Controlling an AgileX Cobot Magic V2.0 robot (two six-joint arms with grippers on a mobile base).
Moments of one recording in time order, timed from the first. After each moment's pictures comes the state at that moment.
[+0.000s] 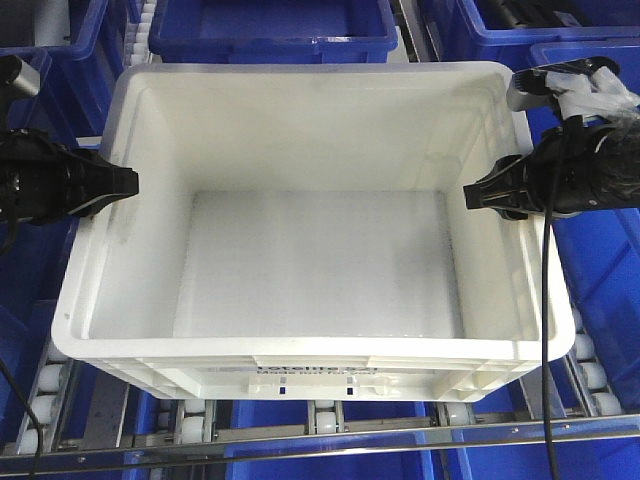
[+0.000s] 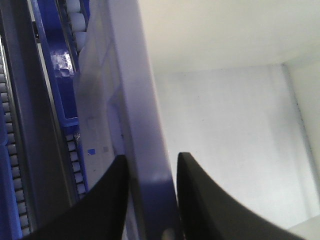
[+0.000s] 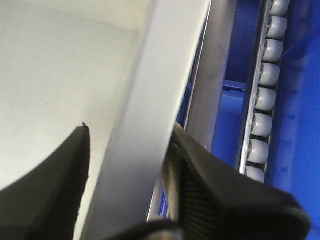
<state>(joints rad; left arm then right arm) -0.10 1.30 -0.98 -0.74 0.57 0.50 0.20 1.38 -1.08 0.28 0.58 -0.29</state>
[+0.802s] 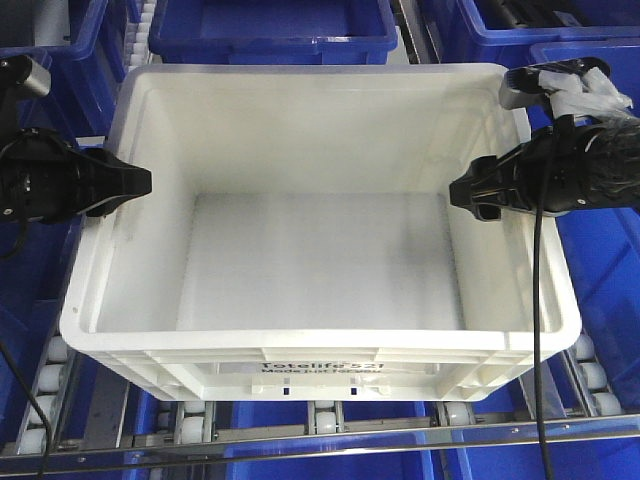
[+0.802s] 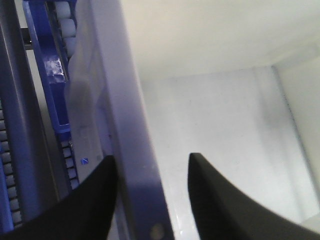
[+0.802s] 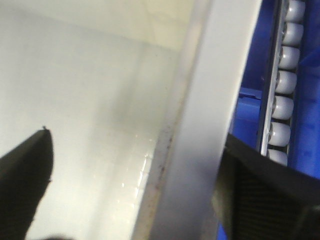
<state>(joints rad) -0.12 1.30 -0.98 -0.77 0.55 0.54 0.20 1.39 -1.08 0.33 0.54 -0.30</state>
